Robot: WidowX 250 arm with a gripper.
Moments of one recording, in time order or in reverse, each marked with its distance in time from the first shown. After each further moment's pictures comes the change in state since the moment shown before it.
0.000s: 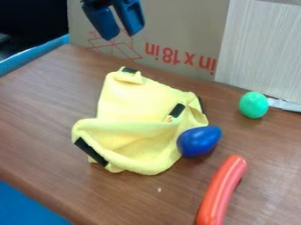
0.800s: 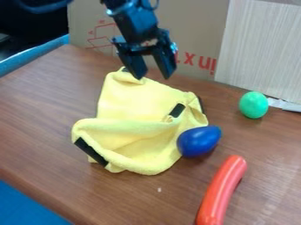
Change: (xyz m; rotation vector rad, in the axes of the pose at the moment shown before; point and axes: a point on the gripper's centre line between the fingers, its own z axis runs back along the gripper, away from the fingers) arm 0.018 0.011 -0.082 0.091 -0.077 0.119
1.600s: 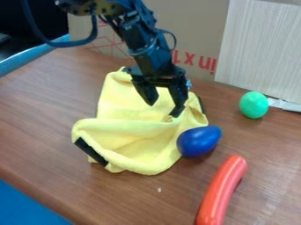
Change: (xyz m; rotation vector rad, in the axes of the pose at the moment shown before) arm -0.006 0.003 -0.051 0.082 -0.043 0.003
